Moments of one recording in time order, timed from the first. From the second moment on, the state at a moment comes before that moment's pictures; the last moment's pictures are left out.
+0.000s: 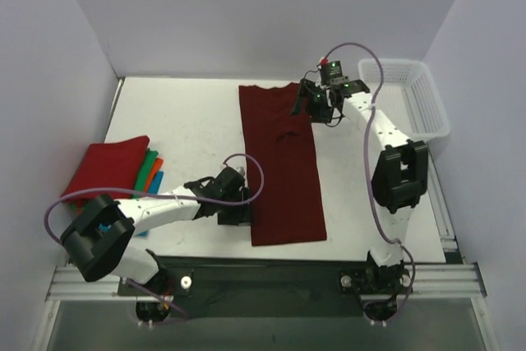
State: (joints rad) left arm -0.82 1.44 0.72 -0.36 0.07 -0.82; right arm 0.29 2.04 1.82 -0.69 -0.18 0.48
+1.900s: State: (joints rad) left arm -1.13 1.32 0.56 -0.27 -0.10 -1.12; right arm 1.06 1.19 0.58 -0.72 0.41 0.95
